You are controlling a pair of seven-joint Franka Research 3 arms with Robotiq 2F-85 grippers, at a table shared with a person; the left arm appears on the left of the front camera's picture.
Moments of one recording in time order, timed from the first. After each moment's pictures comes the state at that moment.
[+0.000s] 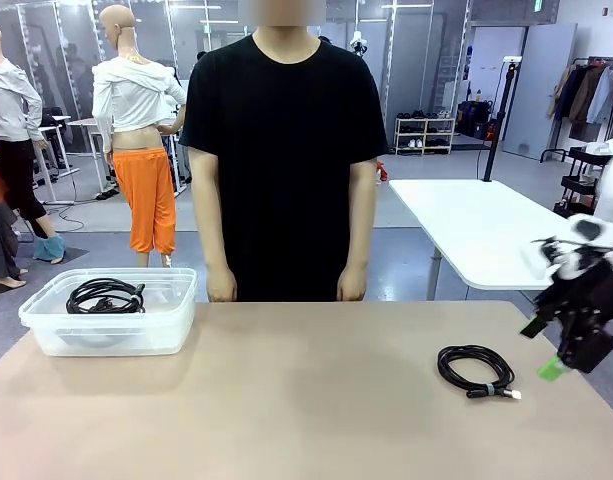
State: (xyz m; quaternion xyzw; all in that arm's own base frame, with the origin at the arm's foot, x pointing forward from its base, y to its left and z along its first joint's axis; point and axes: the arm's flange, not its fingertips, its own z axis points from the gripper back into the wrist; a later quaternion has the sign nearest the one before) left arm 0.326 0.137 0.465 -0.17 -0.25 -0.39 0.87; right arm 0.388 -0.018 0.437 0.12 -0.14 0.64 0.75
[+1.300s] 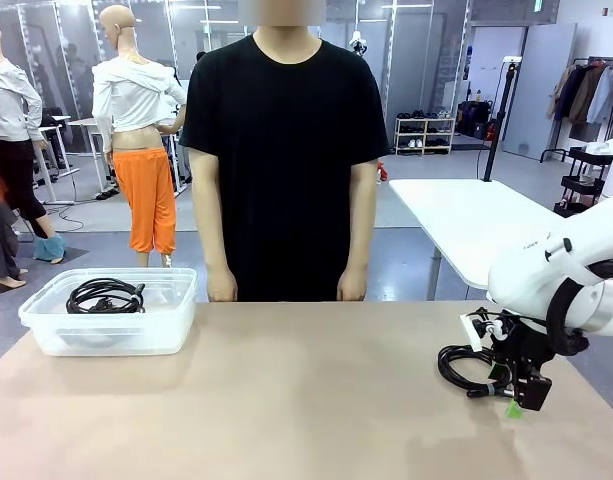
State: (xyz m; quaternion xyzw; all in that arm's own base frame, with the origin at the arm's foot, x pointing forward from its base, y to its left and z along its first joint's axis) left arm 0.326 0.138 0.465 -0.17 -0.25 -0.39 0.87; right arm 0.468 -0.015 0.304 0.06 -0.07 0.66 0.75
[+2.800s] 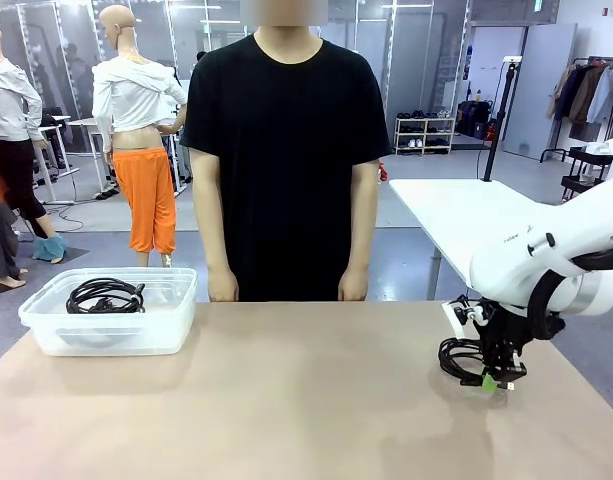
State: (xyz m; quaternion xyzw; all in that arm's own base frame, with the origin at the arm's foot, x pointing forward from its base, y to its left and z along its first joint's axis) left arm 0.326 0.138 0.465 -0.16 -0.25 -0.39 0.87; right arm 0.488 0.018 0.335 0.03 -0.05 0.68 0.73
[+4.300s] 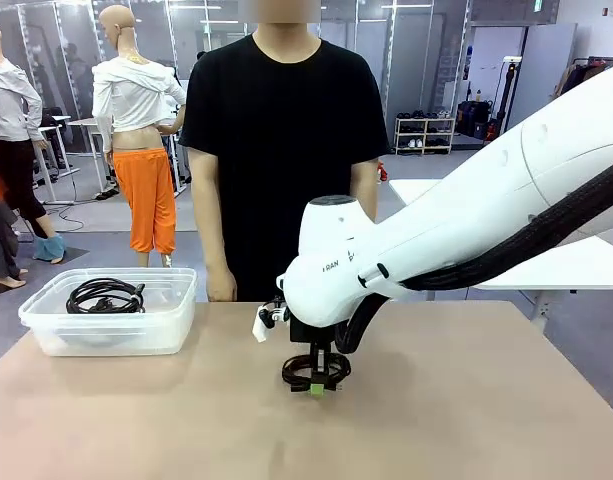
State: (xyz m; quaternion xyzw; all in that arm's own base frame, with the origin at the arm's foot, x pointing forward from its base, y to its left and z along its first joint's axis) left arm 0.326 0.137 0.465 -0.16 -0.25 -0.39 0.87; right arm 0.473 0.342 0.336 0.02 -0.02 0.68 0.73
